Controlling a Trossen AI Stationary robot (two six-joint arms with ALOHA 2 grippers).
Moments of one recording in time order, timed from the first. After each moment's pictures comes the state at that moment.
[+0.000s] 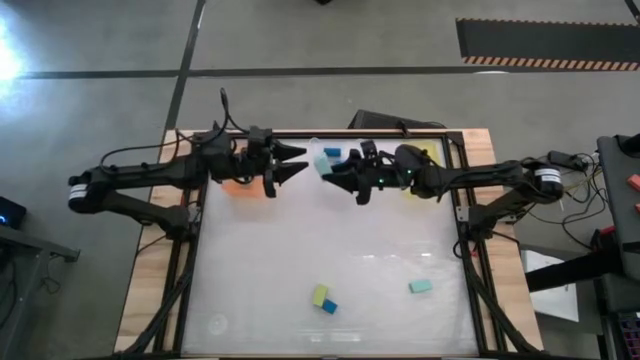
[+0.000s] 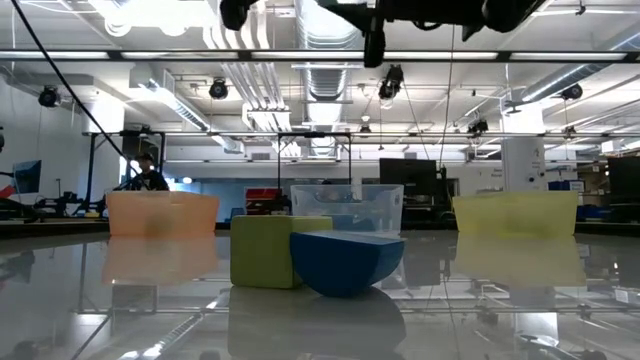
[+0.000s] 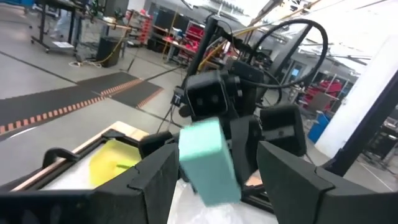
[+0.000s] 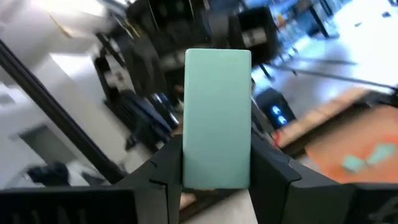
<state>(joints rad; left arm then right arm) 0.17 1.10 1.01 0.16 0.03 -0.36 -0.17 1.44 0.93 0.66 -0.20 0.66</state>
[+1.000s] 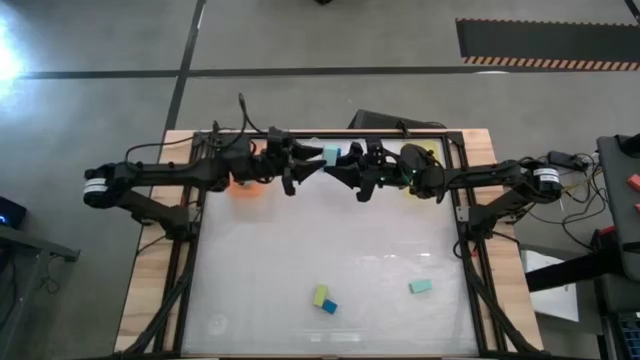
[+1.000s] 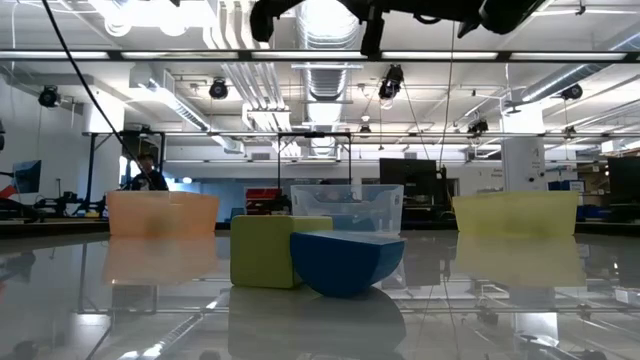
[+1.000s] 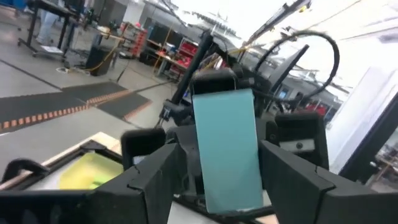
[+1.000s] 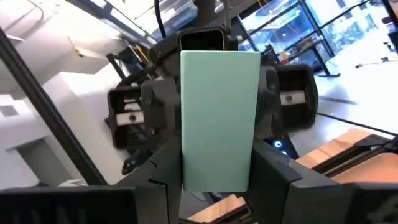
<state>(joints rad) 0.17 1.27 1.01 0.41 0.03 -0.44 -0.16 1.45 0.93 0.79 -0.15 0.59</state>
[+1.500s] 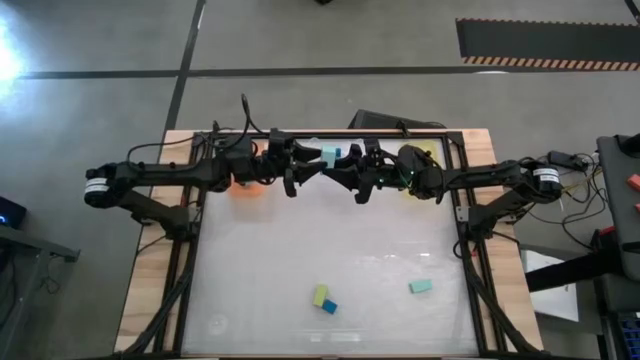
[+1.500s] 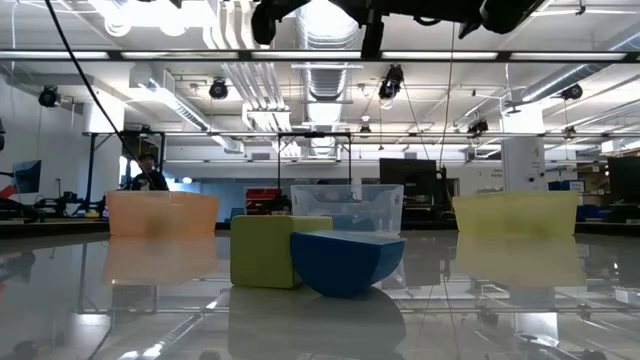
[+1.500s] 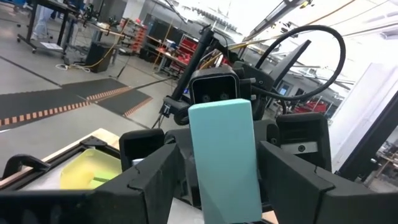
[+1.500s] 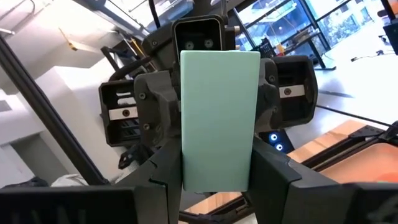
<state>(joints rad) 0.17 1.28 1.01 0.40 0.03 -0.44 -0.16 1.45 0.93 0.76 -0.14 0.59</state>
